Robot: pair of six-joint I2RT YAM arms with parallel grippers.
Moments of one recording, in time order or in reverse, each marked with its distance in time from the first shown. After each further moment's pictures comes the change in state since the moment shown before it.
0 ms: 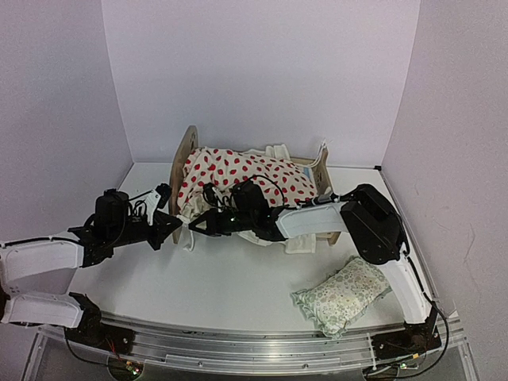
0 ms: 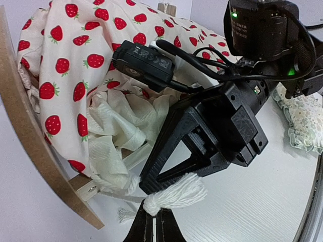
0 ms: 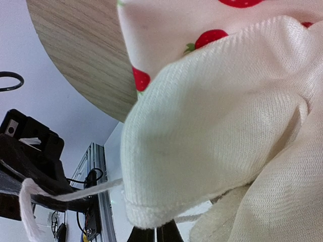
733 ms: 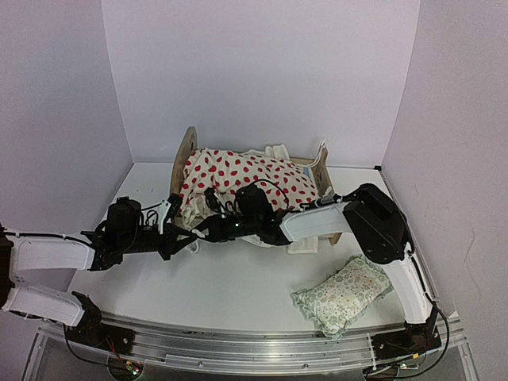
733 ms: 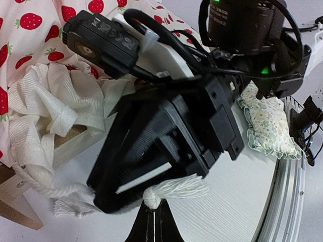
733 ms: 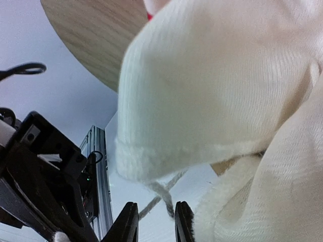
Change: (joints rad) left arm -0.073 0.104 -0.045 0.114 0.123 -0.209; right arm 0.001 -0.031 -0.074 0.028 -0.051 -0.036
